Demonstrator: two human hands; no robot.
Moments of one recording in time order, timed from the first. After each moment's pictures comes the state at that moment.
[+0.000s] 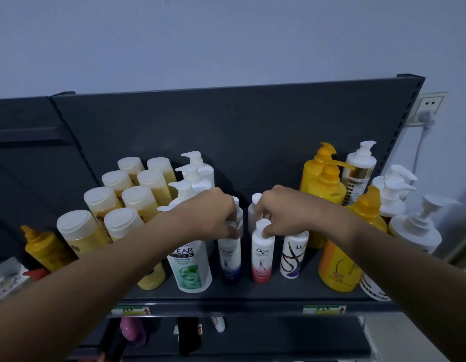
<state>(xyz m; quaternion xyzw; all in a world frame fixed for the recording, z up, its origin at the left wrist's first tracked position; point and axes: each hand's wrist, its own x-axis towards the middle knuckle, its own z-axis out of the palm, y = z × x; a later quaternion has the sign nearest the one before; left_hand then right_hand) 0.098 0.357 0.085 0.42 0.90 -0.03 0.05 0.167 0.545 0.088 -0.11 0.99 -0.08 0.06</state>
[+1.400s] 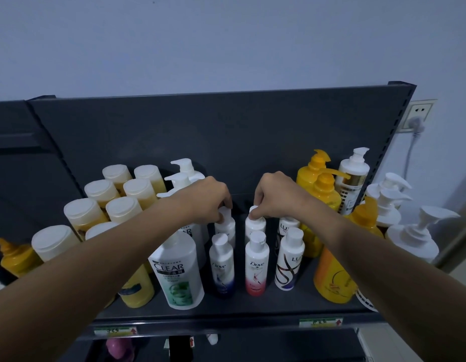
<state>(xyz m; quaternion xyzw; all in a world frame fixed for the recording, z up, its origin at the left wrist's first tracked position) 0.034 0.380 0.084 0.44 0.90 -0.01 0.03 0.117 0.563 0.084 0.04 0.99 -0.15 -0.03</state>
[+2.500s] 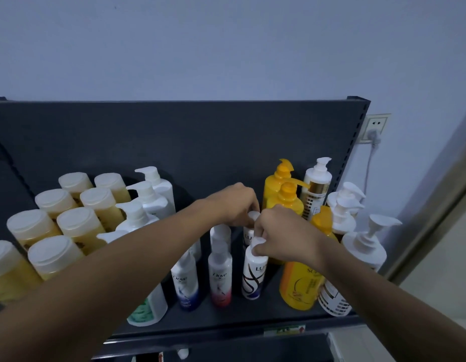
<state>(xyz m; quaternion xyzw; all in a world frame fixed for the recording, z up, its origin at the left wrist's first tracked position) 0.060 0.504 0.076 0.50 0.86 0.07 0.09 0.204 0.596 0.086 0.01 1.00 -0.09 0.00</state>
